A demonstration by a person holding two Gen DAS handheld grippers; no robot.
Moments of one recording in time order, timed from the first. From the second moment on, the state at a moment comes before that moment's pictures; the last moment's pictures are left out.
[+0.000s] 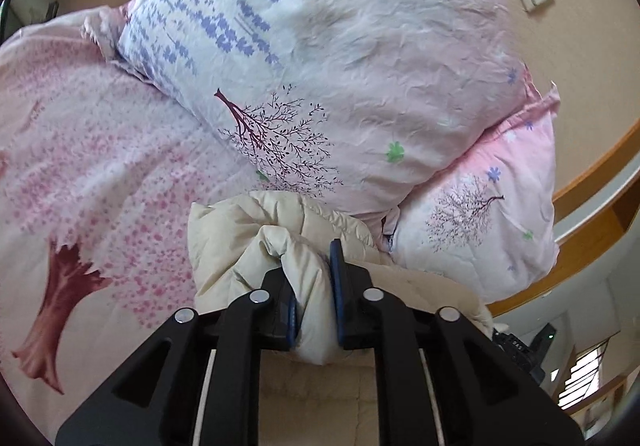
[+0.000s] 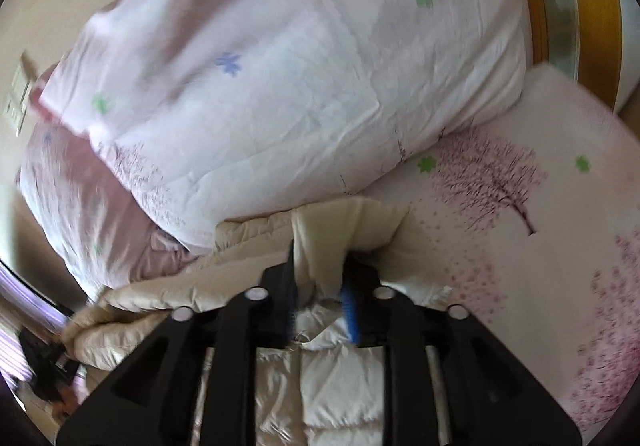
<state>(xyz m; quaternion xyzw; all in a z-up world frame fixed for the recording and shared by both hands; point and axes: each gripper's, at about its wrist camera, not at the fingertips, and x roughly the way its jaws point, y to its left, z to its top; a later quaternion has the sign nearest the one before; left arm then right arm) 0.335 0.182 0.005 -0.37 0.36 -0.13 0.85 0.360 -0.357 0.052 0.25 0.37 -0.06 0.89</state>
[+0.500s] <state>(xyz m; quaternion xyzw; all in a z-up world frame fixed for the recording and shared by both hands) 0.321 0.207 0.016 -0.38 0.35 -0.11 0.85 0.344 -0.413 0.047 0.29 0.37 -0.09 0.88</state>
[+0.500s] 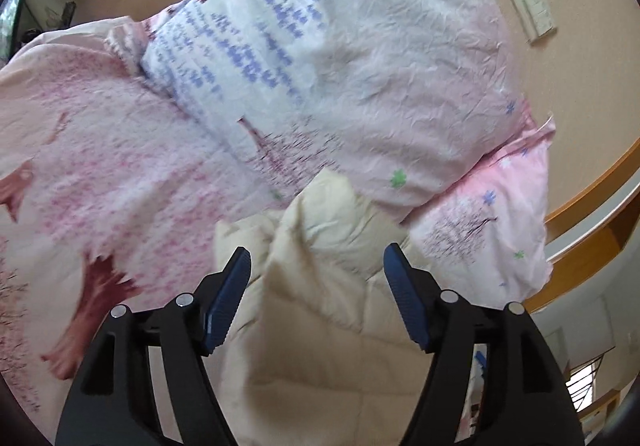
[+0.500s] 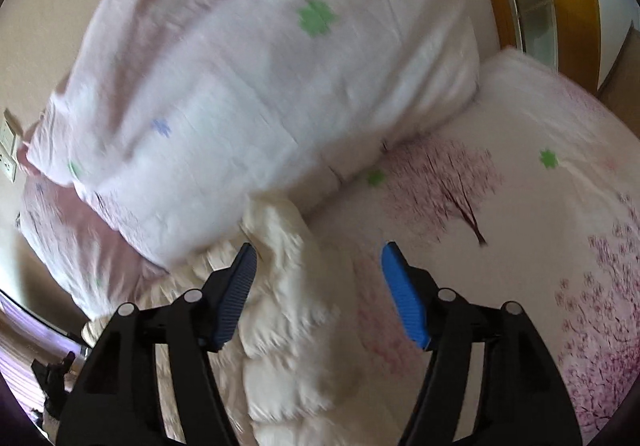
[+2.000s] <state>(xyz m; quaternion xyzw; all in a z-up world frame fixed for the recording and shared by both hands) 0.368 0.118 -0.009 -0.22 0.42 -0.03 0.88 0.402 -0.362 -0.001 0.20 0.48 -0.13 0.84</state>
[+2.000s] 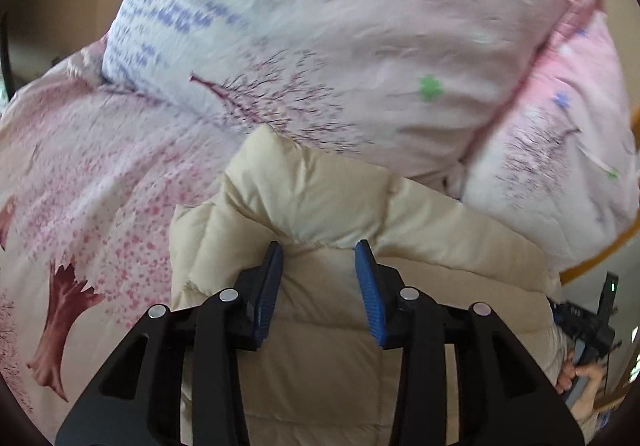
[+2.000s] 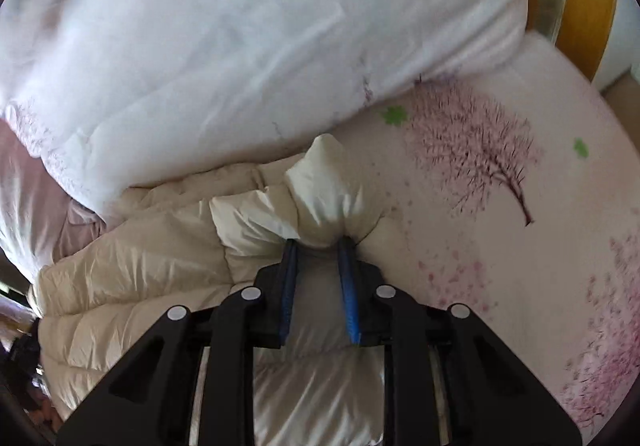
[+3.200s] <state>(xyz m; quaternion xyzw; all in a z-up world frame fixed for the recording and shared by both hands) 0.174 0.162 -0.010 -0.36 0.40 -0.12 0.83 0.177 -0.386 -0.009 0.45 0.43 0.00 0.79</state>
